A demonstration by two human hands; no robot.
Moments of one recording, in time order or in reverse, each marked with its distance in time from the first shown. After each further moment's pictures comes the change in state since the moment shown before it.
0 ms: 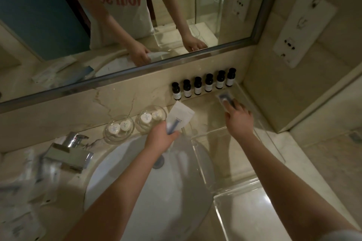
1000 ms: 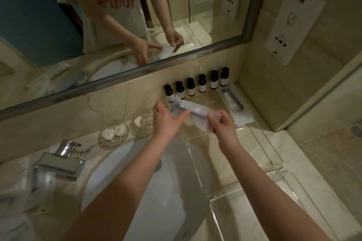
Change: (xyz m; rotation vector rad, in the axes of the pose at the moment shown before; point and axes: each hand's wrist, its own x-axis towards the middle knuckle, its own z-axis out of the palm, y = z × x) left_hand 0.021 0.064 0.007 -0.209 0.165 -0.048; right_hand -0.035 -0.040 -0.016 1.457 -0.107 0.361
